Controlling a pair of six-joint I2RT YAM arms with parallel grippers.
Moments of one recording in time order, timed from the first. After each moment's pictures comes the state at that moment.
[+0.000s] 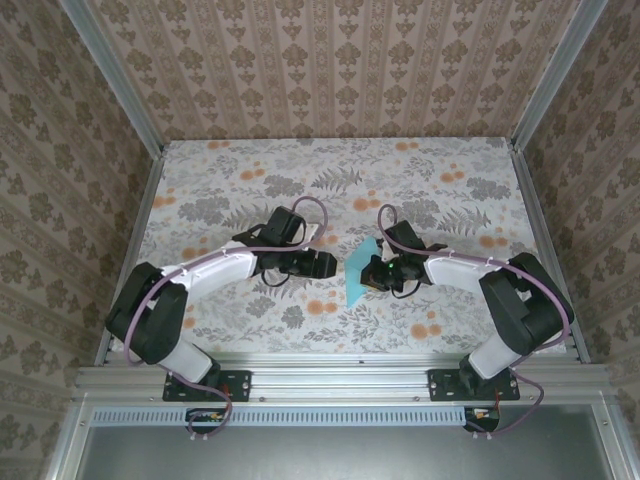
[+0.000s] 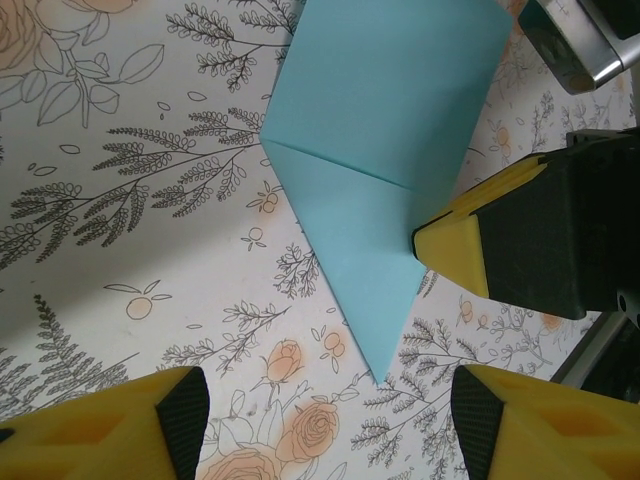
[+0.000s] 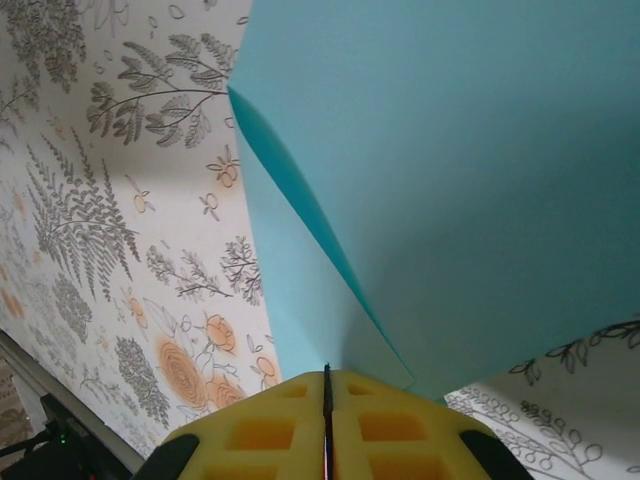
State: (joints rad) left arm -0.68 1.54 0.91 -0.33 0.47 -0.44; right arm 0.47 1.58 0.73 -0.21 -0.45 0.78
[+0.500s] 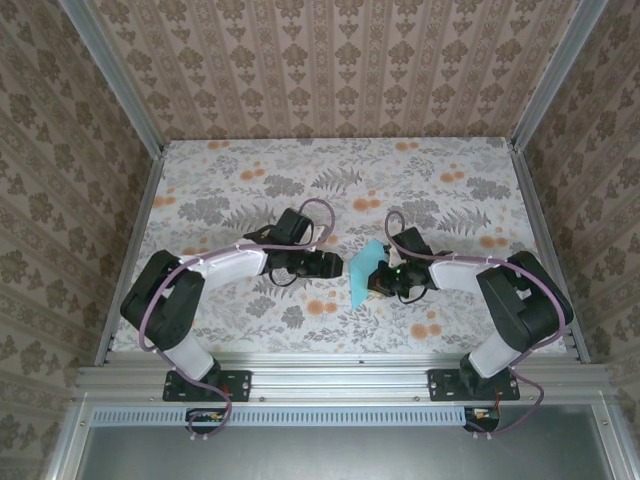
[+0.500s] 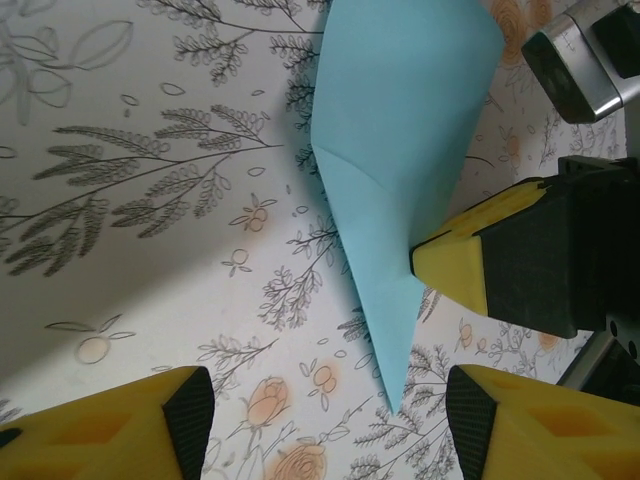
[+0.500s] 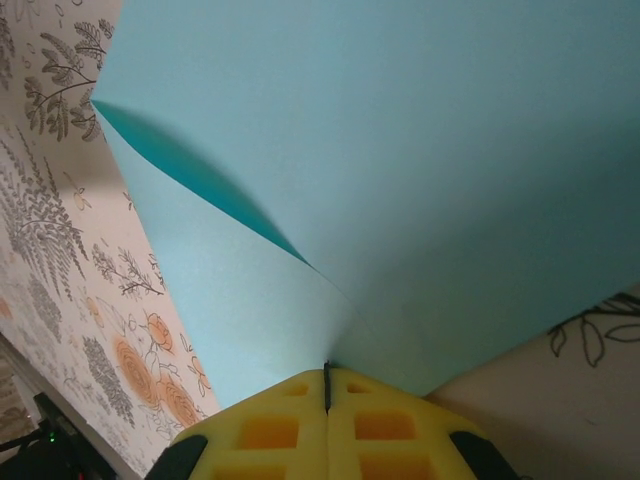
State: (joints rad) left arm -0.71 1.64 0.93 -0.26 0.49 -0.51; right arm 0.41 1.60 0.64 -0.12 -0.50 0.76
